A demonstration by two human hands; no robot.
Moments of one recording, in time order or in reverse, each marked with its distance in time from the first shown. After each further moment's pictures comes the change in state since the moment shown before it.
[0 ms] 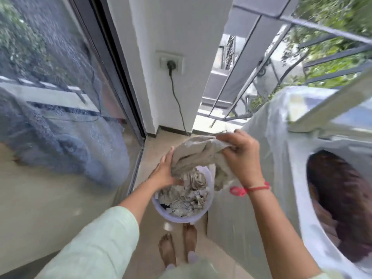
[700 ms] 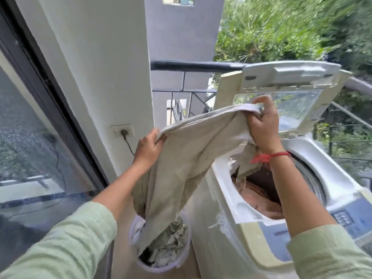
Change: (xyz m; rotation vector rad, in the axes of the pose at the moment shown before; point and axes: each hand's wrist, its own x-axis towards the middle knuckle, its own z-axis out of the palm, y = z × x) left_hand -0.103 0.247 -0.068 0.066 0.517 0.793; right_hand -0.007 -0.055 -0.259 0.037 0.585 0.056
